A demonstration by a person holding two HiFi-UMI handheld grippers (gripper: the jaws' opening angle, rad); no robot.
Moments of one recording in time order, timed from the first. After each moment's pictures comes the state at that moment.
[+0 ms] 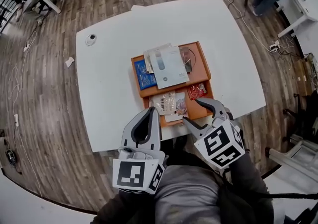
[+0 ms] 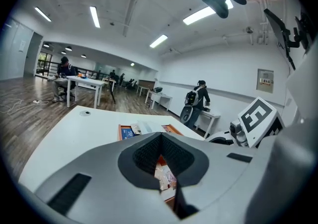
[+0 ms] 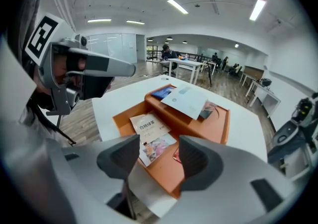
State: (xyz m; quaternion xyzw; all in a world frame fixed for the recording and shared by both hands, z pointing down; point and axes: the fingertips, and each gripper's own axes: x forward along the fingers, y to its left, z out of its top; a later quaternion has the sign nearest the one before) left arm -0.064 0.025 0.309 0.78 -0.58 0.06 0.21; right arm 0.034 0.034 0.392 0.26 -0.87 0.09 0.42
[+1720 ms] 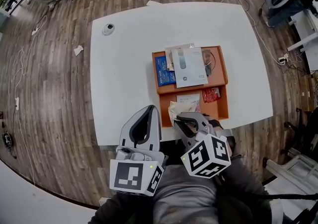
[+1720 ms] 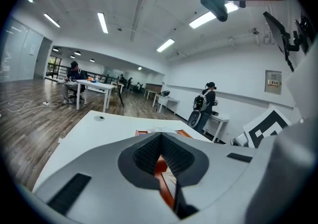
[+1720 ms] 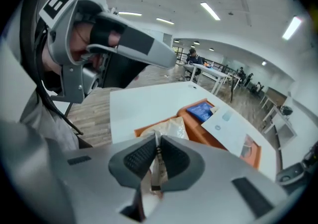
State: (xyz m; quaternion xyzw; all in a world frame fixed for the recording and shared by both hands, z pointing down) left arm -0.115 0.032 0.302 0.75 -0.62 0.04 0.21; right arm -0.052 0.070 0.404 0.14 -0.89 0.00 0.44
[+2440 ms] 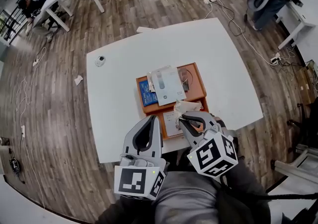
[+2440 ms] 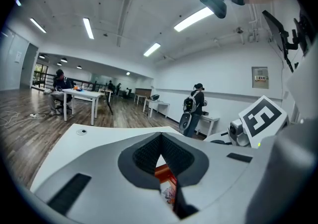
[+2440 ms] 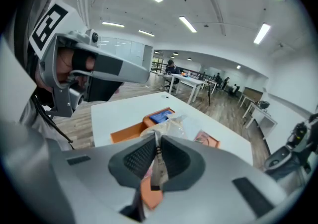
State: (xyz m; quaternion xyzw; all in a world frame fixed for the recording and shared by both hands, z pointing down) left arm -0.051 0.016 0.256 0.79 -0.59 0.05 0.16; right arm 0.016 0.022 0.339 0.26 -0.89 0.00 0.37
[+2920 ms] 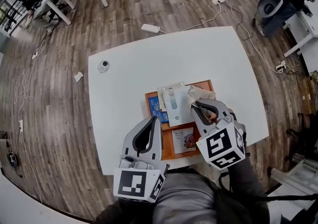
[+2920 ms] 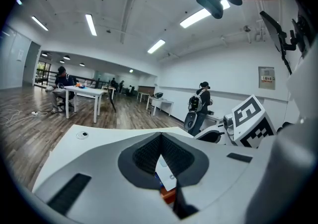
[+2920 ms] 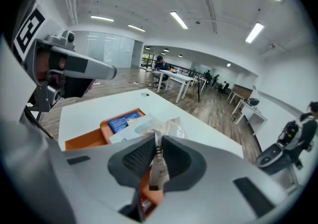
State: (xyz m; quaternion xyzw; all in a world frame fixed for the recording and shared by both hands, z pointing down) left arm -0.090 -0.056 0.269 0.78 -0.59 0.05 0.17; right arm 0.012 -0.094 0.345 0.32 -0.87 0.00 0.38
